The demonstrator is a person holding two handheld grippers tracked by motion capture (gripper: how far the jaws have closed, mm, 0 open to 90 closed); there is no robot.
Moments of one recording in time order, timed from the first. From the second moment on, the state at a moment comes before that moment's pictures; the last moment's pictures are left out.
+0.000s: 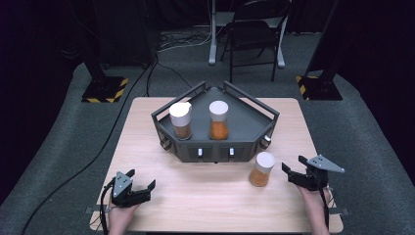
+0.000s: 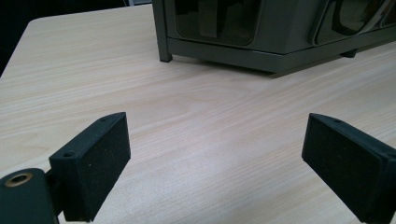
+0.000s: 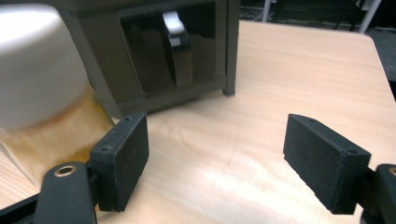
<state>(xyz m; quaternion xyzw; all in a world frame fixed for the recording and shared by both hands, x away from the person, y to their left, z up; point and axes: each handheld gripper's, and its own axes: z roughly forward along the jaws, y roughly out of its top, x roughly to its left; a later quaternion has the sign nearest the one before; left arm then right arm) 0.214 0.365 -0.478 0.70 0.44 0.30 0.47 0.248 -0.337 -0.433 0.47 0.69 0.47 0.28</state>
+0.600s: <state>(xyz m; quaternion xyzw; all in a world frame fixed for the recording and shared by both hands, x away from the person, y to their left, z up) 0.215 0.366 -0.478 0.70 0.44 0.30 0.47 0.232 -0.345 -0.467 0.49 0.69 0.46 0.28</state>
